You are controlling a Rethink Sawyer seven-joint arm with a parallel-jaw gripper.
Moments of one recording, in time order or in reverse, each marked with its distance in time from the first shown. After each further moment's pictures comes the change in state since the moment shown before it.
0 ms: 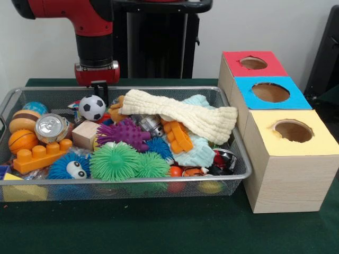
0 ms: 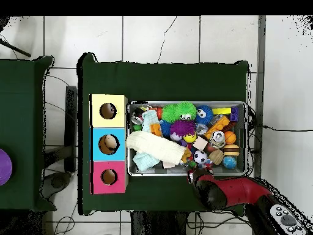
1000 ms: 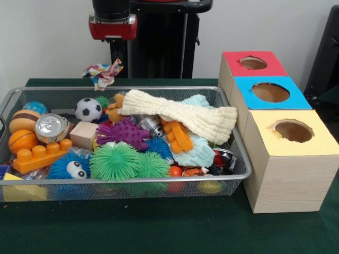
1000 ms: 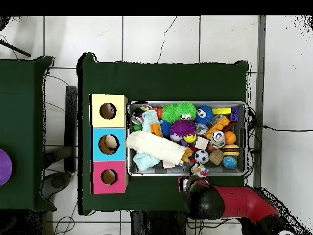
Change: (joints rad) arm 0.040 -0.317 0.050 0.210 0.335 0.234 0.000
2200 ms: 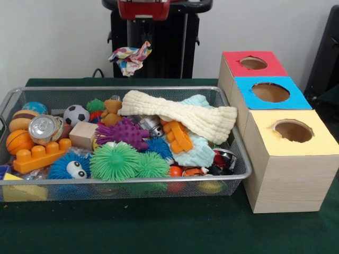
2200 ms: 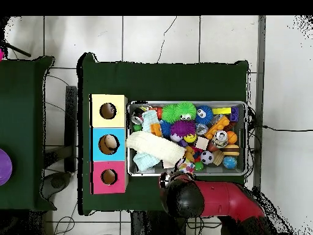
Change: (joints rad) arm 0.141 -0.160 0.021 0.039 0.182 0.093 0.000
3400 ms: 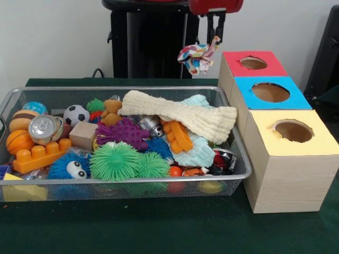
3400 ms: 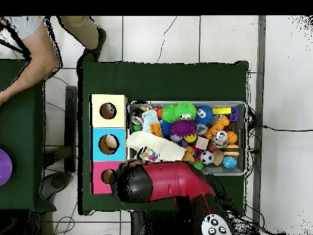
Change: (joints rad) arm 0.271 -0.001 -0.001 -0.091 0.179 0.092 0.000
